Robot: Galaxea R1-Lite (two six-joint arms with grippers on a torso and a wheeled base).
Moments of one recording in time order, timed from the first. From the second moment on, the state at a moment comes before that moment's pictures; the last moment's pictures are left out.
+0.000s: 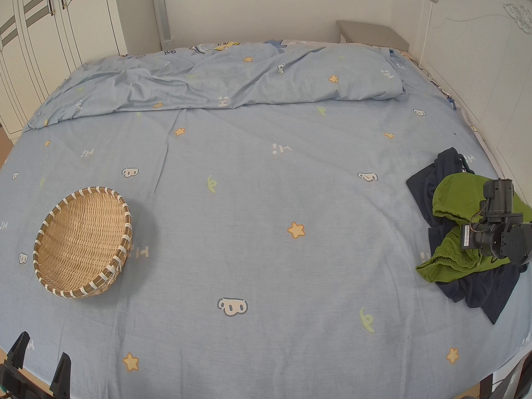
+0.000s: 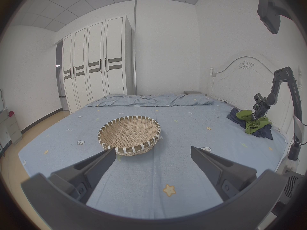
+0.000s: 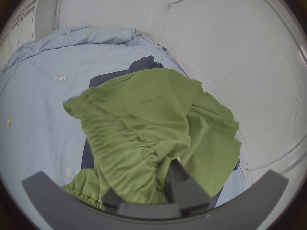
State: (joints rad) left arm 0.00 0.02 -0.02 0.00 0.00 0.01; right arm -0.04 1.80 -0.71 -0.44 -0.44 -0.04
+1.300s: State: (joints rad) left arm 0.00 0.02 -0.02 0.00 0.00 0.01; right arm 0.39 1.48 -1.30 0.29 0.01 0.39
